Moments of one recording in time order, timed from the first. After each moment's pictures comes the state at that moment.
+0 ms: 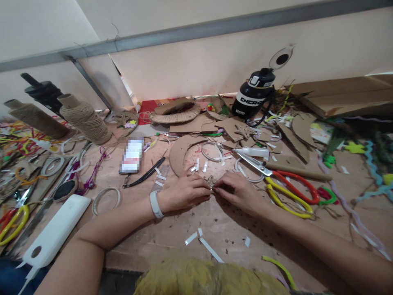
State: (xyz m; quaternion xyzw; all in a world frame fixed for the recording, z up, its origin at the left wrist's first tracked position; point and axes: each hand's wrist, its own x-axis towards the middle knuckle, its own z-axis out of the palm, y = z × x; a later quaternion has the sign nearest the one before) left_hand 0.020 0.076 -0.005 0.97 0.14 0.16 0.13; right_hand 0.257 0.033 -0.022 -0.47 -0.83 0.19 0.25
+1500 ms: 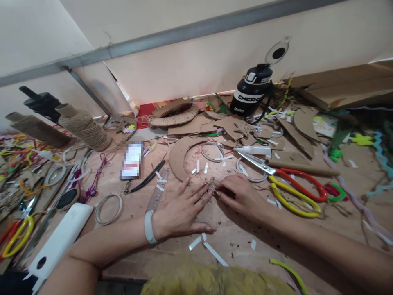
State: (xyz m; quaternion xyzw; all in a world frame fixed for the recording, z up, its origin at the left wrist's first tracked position) left_hand 0.003 0.040 -0.012 0.97 0.20 0.03 0.09; right_hand 0.251 0.024 -0.023 -0.46 -0.84 0.12 0.26
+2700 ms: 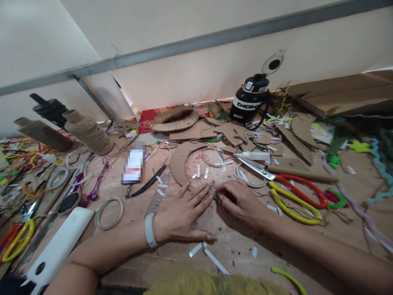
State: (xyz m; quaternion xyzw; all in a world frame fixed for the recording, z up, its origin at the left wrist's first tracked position) left_hand 0.004 0.045 -0.005 0.98 0.19 0.03 0.11; right_hand 0.249 0.023 -0.018 -0.47 -0.82 0.16 0.29
